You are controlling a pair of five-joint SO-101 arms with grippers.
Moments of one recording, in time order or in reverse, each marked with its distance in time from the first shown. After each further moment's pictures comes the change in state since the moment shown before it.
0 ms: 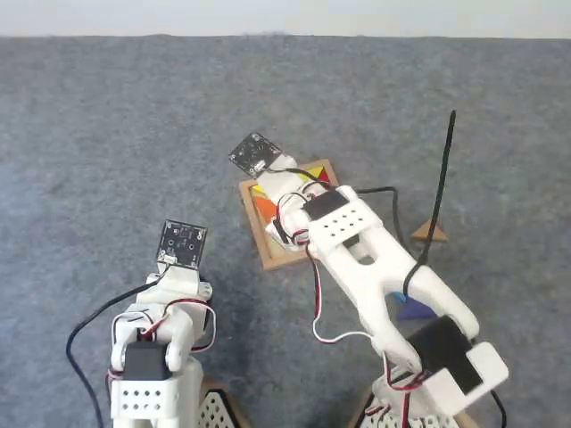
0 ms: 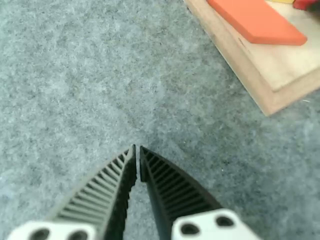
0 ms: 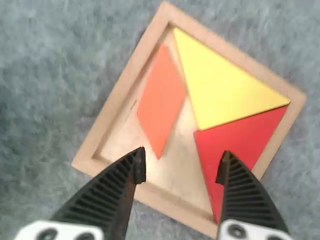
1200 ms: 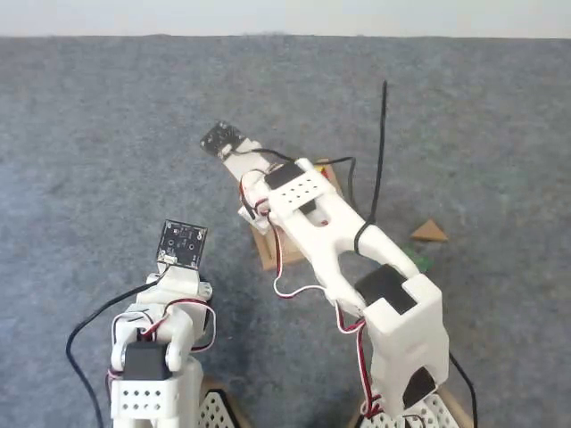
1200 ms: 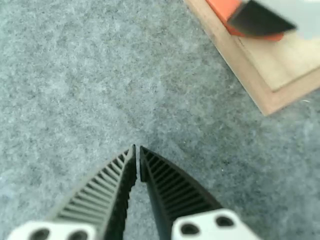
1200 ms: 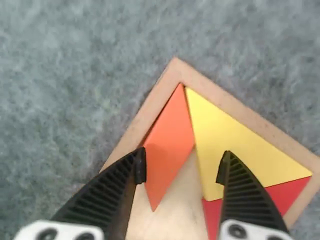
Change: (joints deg) left arm 0.0 0.0 0.0 0.0 0.0; right arm -2.5 26.9 -29.0 5.8 -0.2
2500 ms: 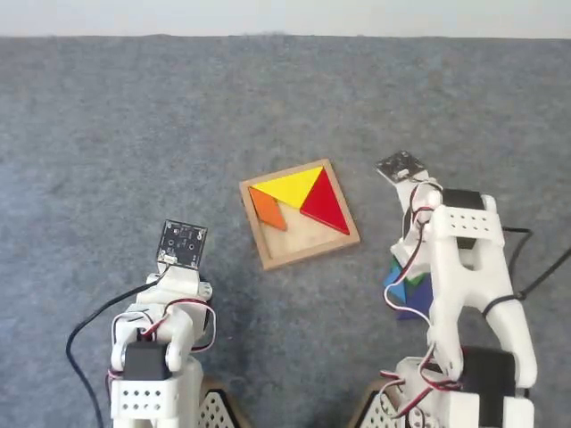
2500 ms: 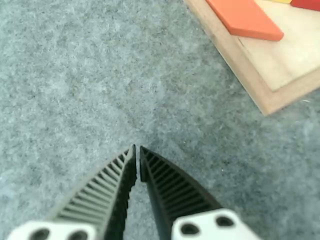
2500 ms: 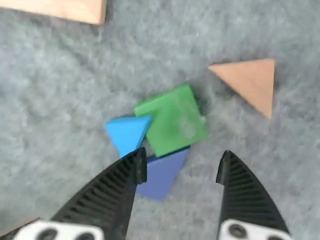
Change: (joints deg) left arm 0.0 0.0 0.0 0.0 0.0; right arm 39.3 -37.2 39.4 17.2 16.3
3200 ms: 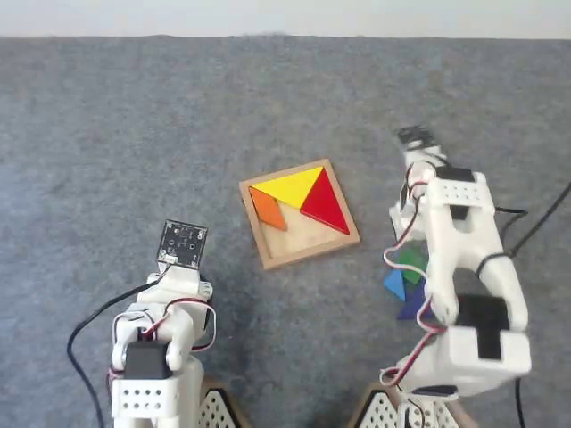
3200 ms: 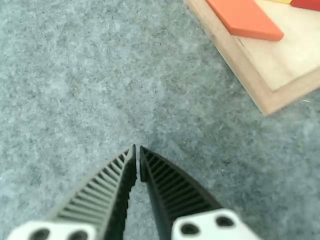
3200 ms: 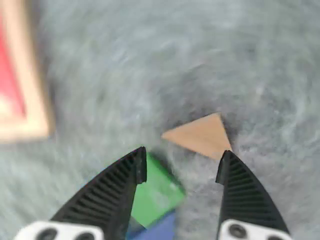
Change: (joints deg) left arm 0.0 0.0 0.0 0.0 0.0; right arm 0.0 17.9 -14.5 -7.7 -23.6
